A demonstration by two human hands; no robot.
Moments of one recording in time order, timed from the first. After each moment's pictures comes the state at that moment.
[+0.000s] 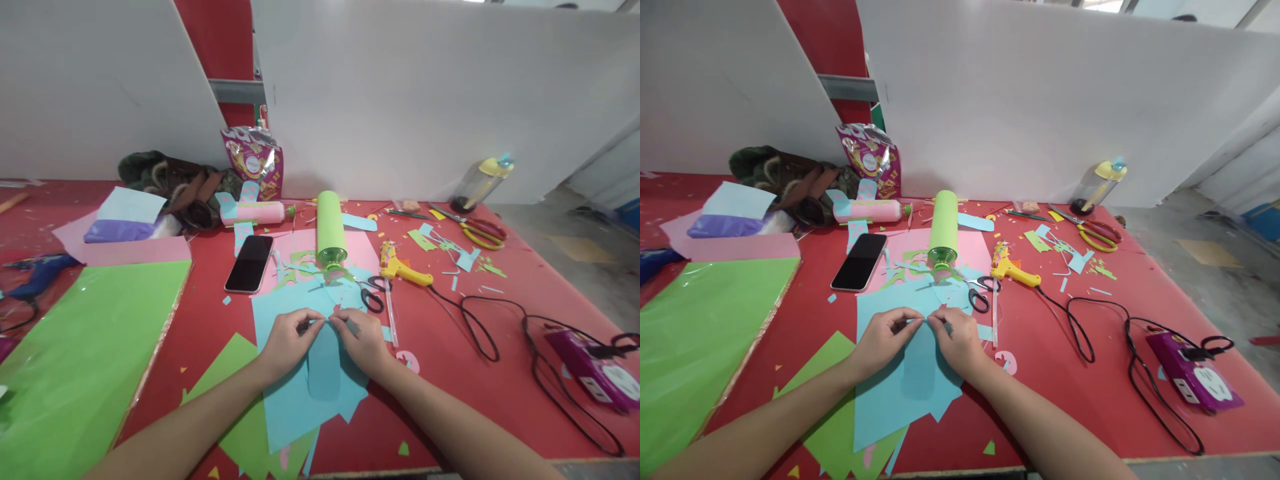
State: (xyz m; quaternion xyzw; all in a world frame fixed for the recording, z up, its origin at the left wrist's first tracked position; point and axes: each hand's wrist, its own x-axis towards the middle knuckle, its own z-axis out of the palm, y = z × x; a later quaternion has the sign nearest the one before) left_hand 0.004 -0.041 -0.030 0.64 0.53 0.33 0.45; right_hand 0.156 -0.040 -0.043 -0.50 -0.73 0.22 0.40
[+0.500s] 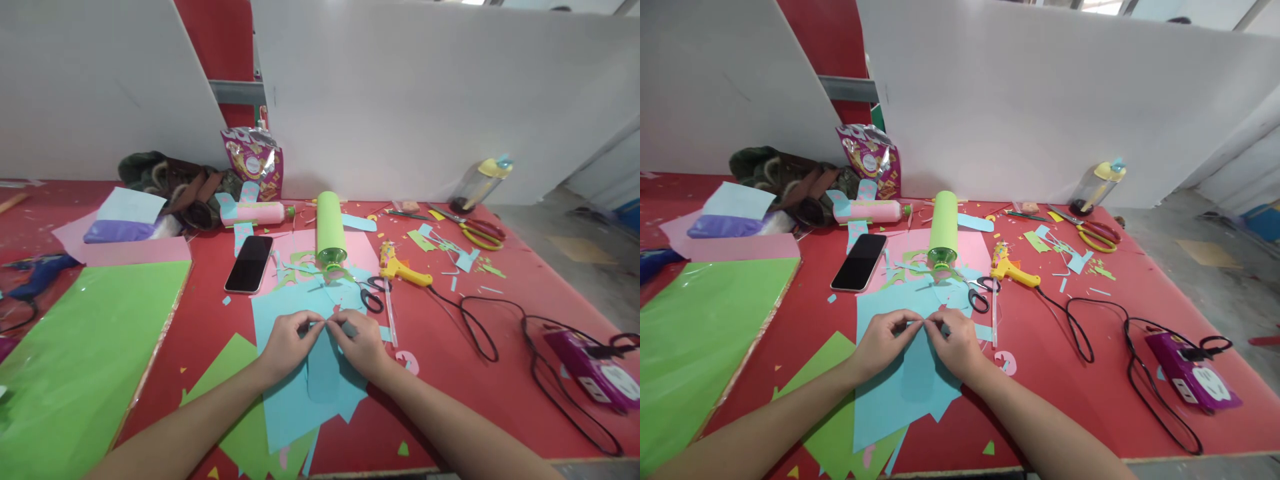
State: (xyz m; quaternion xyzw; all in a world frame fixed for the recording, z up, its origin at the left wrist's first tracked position) left_hand 0.005 -0.042 -0.029 0.66 0.52 0.33 0.43; right_hand 0.154 -0.042 -0.045 -0.48 -0.74 0.19 0.43
